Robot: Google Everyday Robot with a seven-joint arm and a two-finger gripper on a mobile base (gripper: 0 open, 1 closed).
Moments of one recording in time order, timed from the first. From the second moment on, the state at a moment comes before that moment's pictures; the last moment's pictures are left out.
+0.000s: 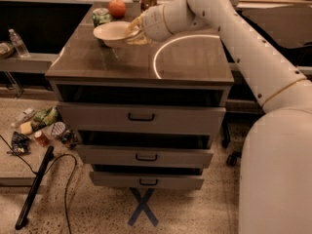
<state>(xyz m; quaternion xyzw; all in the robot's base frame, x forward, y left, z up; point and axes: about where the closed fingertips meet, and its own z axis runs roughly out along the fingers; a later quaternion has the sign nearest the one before) 0.750 0.071 0.915 -0.81 0.27 -0.01 0.52</state>
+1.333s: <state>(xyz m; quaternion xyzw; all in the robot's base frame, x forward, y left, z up) 0.768 0.026 0.947 -0.80 0.35 -0.04 0.49</state>
